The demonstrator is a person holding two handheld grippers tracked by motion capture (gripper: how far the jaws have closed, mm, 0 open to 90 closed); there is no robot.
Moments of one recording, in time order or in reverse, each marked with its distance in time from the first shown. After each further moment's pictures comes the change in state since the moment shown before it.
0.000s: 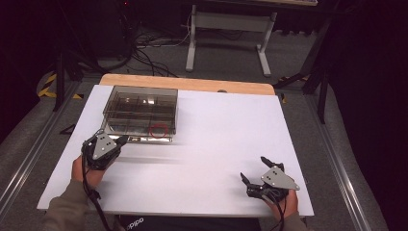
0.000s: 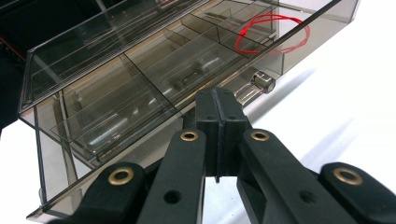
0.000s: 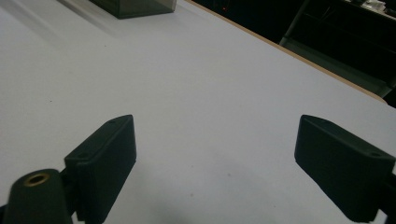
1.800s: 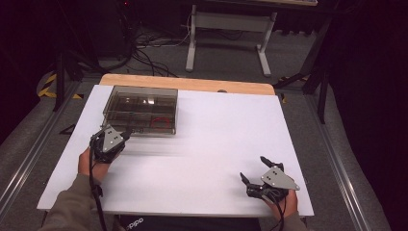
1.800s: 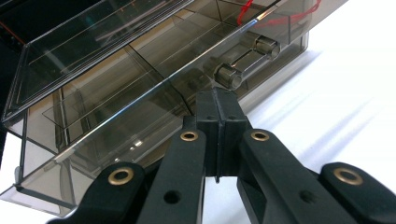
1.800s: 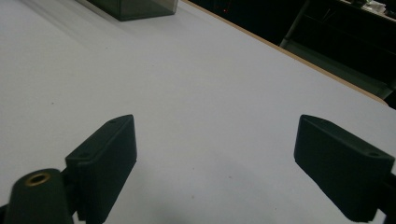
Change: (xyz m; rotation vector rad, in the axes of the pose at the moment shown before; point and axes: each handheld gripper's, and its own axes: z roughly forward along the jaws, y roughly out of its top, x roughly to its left) left arm 0.006 0.001 0.027 0.042 0.050 0.021; right arm 0.000 0.000 0.000 -0.007 0.002 0.000
